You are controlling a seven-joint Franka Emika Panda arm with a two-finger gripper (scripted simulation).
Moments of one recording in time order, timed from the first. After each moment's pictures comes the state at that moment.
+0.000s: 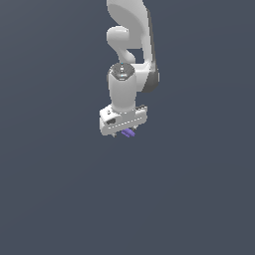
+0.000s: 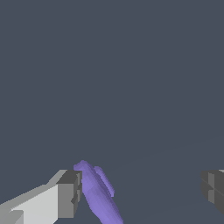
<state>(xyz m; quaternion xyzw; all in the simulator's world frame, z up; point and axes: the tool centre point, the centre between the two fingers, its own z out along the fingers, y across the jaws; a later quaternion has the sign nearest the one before) -0.045 -0.015 0.137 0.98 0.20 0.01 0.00</state>
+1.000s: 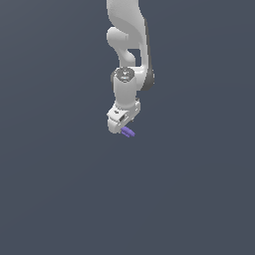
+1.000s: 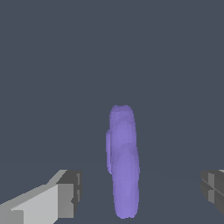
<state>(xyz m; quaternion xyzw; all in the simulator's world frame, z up) -0.122 -0.009 0.087 0.91 0.42 0.00 0.00</state>
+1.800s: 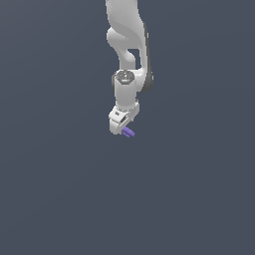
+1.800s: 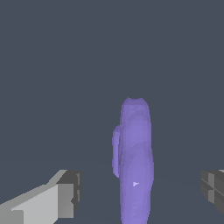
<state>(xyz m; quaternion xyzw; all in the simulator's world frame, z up) -0.131 -0.008 0.071 0.89 0.45 0.00 0.00</state>
